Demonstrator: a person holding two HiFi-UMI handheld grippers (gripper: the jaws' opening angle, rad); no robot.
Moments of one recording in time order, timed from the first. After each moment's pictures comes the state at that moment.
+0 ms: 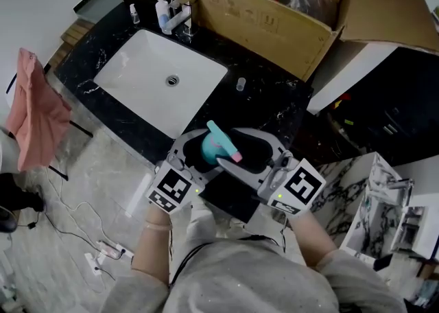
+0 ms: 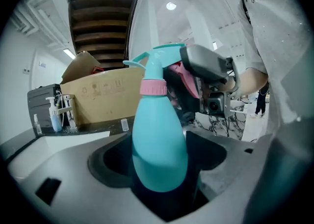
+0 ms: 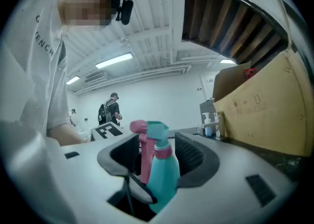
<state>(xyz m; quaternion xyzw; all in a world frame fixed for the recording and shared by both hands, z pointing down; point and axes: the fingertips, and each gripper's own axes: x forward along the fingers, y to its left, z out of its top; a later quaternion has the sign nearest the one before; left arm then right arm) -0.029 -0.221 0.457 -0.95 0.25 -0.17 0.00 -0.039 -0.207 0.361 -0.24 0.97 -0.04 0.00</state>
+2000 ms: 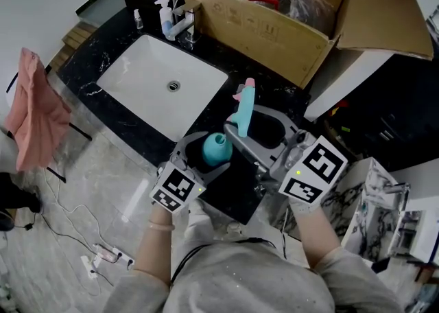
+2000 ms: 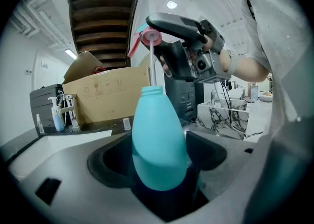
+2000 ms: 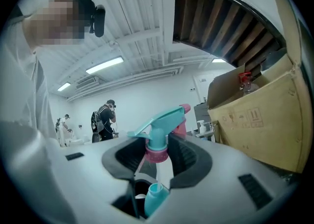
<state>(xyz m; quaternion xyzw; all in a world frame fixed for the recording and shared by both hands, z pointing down) -0.030 -0.224 0.460 -0.95 0.26 -0.18 0.00 -0.034 -0.241 0.288 -0.27 0.96 -0.08 0.02</state>
